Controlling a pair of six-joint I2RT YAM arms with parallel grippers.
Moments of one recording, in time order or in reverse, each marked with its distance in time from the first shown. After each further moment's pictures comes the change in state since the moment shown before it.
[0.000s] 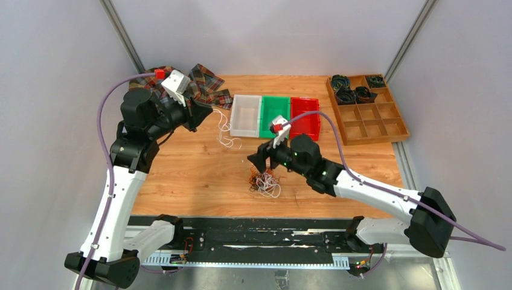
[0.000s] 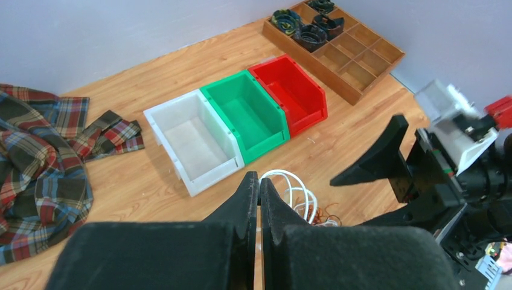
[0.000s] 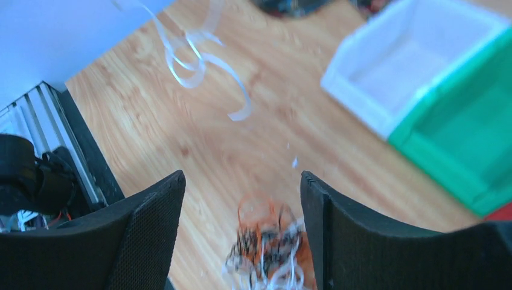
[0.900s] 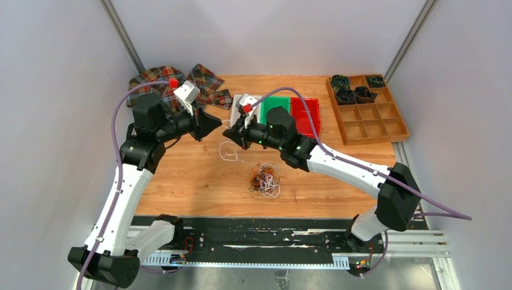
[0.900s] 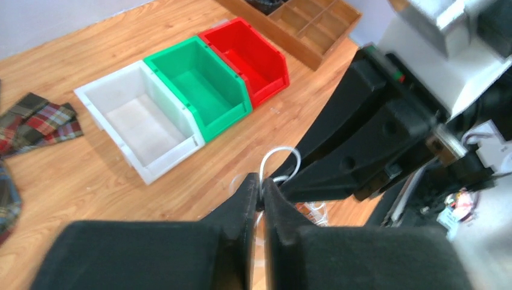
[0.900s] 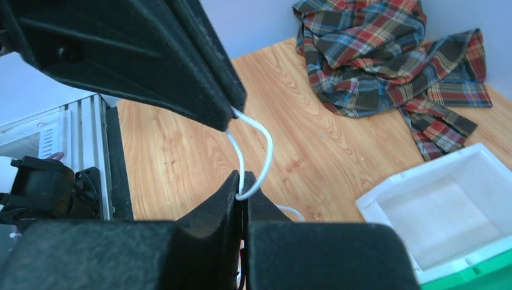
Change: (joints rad) left arm 0.000 0.001 -0.119 0.034 0.173 0.003; right arm -0.005 0.350 0.480 0.027 -0.279 -0.182
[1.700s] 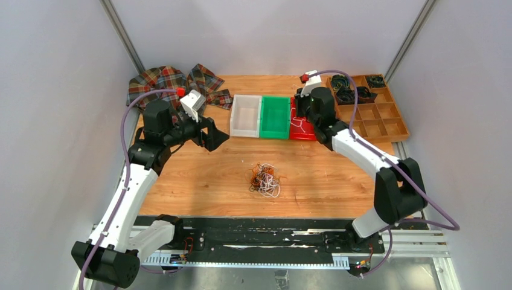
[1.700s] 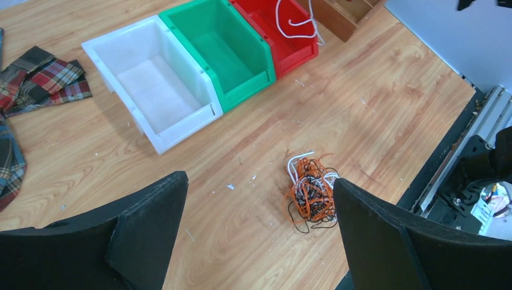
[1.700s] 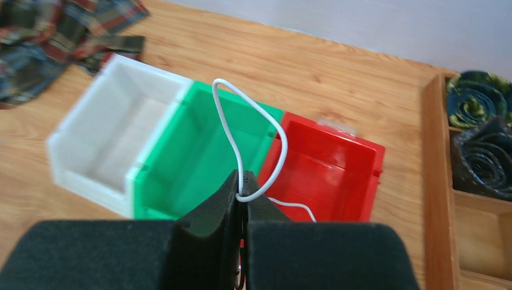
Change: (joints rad) left arm 0.000 0.000 -0.134 0.030 -0.073 0.050; right arm -0.478 -0.034 -0.129 -0.035 0.344 -0.007
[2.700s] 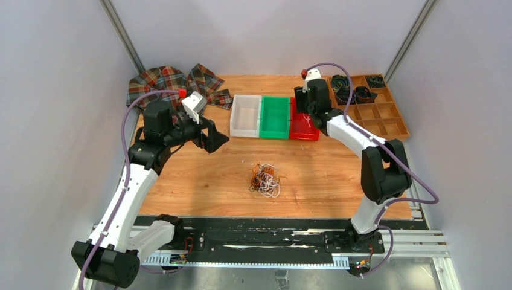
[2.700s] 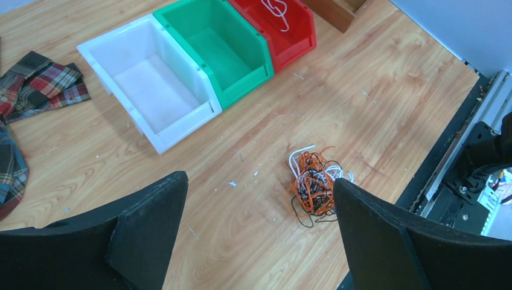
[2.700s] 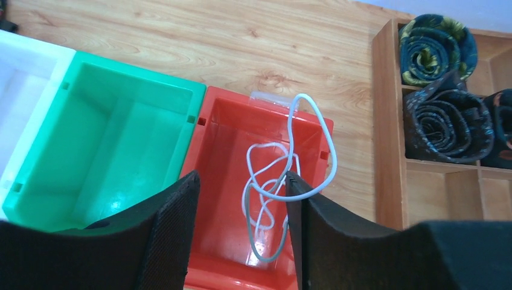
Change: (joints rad) left arm 0.000 0.000 0.000 -0.016 0.023 0.045; right arm -0.090 0.260 0.184 -0.158 0.135 -0.057
